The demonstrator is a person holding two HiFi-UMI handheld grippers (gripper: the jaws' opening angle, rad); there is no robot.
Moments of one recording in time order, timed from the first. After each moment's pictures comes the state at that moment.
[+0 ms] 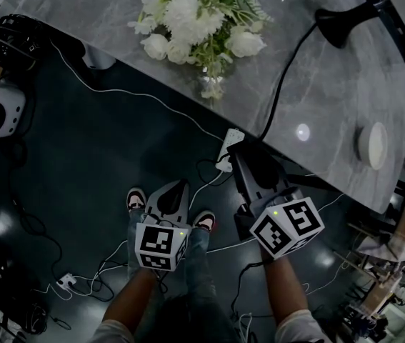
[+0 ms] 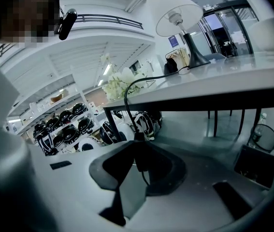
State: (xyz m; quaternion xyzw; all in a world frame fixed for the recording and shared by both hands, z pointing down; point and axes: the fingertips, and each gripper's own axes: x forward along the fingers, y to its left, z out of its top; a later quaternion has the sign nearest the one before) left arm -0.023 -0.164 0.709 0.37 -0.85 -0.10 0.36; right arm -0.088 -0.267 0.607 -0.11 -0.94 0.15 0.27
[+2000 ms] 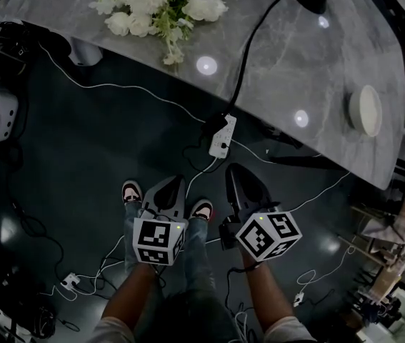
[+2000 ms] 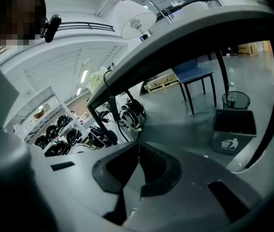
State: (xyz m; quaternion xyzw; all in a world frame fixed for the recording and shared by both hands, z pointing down) left arm 0.020 -0.185 0.723 0.38 -0.84 -0.08 0.37; right arm 0.014 -0.294 0.667 0.00 -0.92 0.25 0.30
